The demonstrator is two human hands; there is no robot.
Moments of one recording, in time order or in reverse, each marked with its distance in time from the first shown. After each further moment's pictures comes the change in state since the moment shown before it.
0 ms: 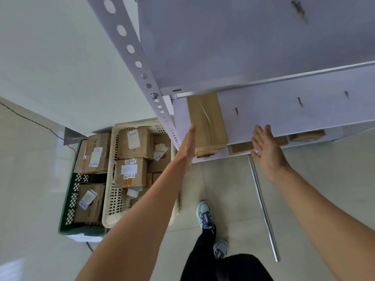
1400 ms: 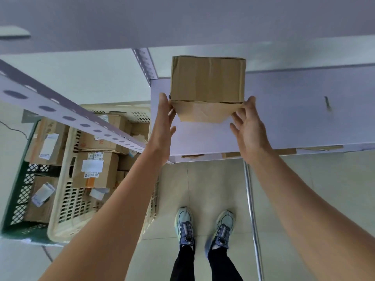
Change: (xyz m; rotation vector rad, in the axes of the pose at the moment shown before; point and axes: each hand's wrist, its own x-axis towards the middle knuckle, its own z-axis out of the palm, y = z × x) left_hand 0.167 -0.018 0.016 -0.204 0.081 0.240; right_hand 0.189 0.023 0.026 0.097 -0.066 -0.068
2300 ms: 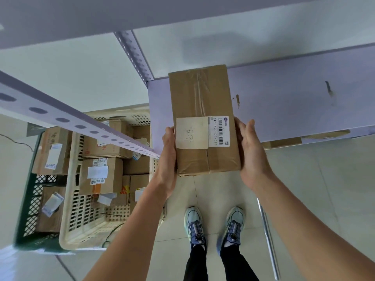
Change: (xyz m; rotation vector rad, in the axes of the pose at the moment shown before) left_hand -0.050 -0.051 -0.001 -0.081 -0.084 -0.103; right_hand -0.056 0.044 -0.011 0.018 -0.066 0.050
